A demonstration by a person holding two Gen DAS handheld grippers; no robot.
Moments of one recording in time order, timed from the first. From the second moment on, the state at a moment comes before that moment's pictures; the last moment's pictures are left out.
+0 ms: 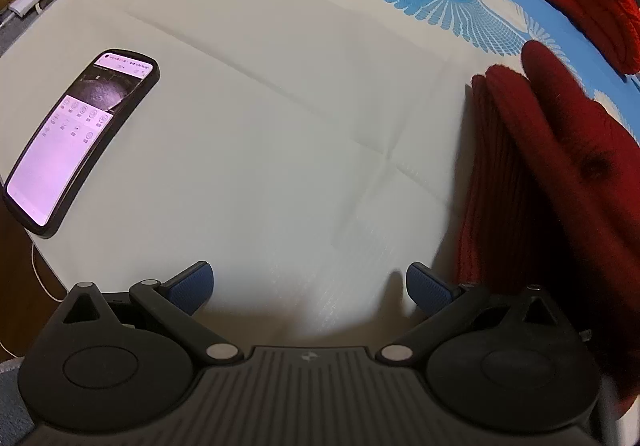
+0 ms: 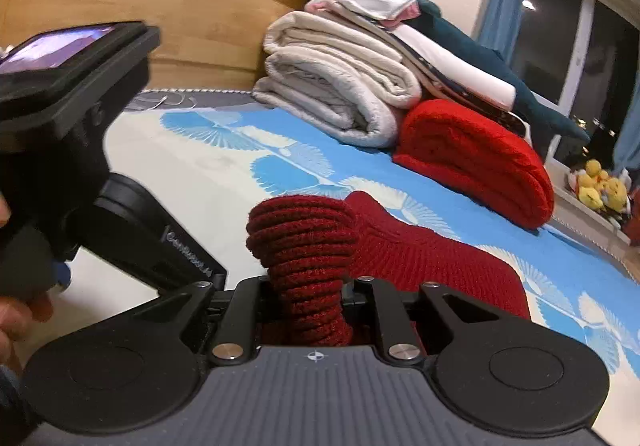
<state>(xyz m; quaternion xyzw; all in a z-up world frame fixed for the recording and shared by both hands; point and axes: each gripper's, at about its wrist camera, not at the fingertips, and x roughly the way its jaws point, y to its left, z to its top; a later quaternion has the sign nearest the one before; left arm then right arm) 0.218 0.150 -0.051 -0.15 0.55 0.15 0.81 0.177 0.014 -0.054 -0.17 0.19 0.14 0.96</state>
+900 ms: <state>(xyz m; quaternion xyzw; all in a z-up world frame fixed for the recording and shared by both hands) 0.208 0.097 0.005 -0.14 0.43 0.00 0.89 0.153 -0.101 -0.026 -0.02 0.29 0.14 0.95</state>
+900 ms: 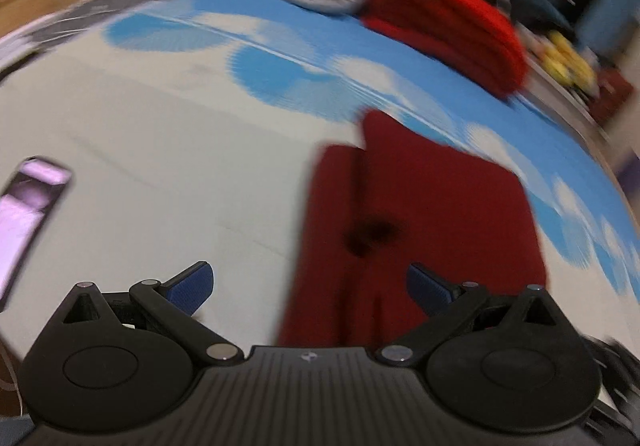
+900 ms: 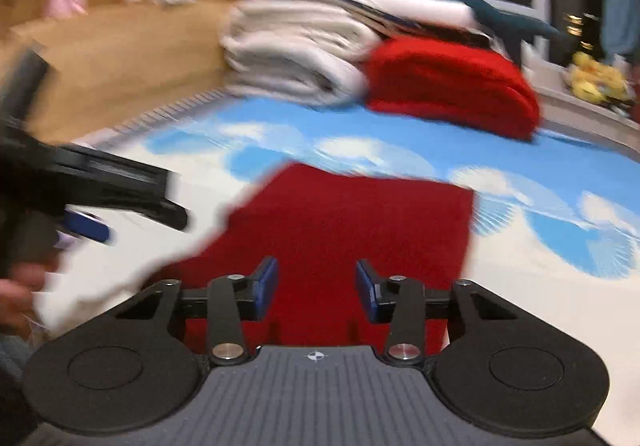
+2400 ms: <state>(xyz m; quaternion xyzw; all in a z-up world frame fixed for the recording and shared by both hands) 0.222 0.084 -0.033 -0.07 0.50 0.05 0.86 0.269 -0.238 -0.037 0.17 0.38 0.10 0.90</state>
